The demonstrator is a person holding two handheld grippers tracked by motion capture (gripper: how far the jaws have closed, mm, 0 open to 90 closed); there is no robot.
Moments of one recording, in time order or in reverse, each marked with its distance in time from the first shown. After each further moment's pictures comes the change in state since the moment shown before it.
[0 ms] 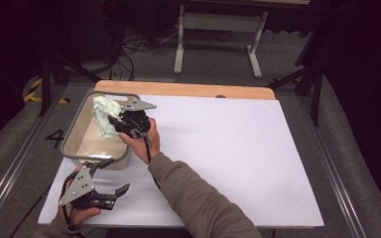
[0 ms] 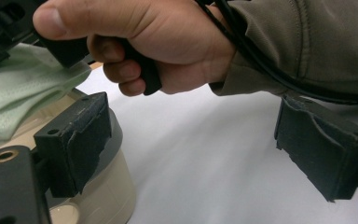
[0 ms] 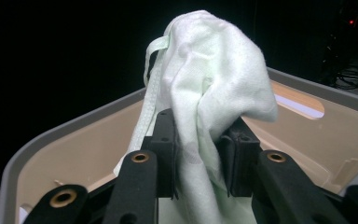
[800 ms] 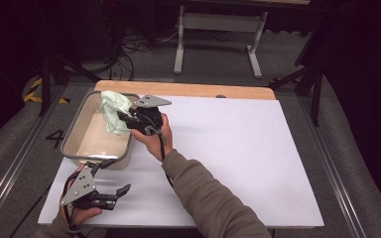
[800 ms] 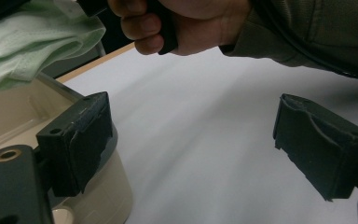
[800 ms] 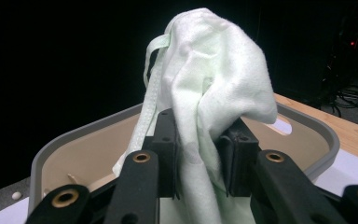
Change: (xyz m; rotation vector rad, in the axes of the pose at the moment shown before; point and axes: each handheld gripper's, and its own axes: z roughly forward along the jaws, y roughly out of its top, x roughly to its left) left arm -0.001 0.000 0.003 0.007 -0.011 -0.003; right arm -0.015 0.015 -0.039 -0.048 0.033 -0.042
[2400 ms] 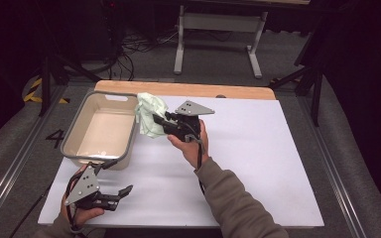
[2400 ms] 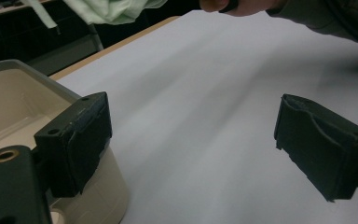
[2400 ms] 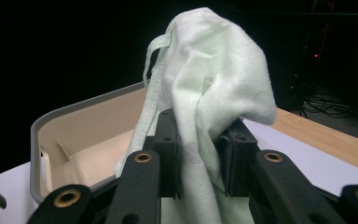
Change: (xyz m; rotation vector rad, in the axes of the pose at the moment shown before) left arm -0.003 0.001 0.004 0.027 -0.005 0.021; right arm -0.035 -0.017 -0.092 -0.049 -0.056 -0.023
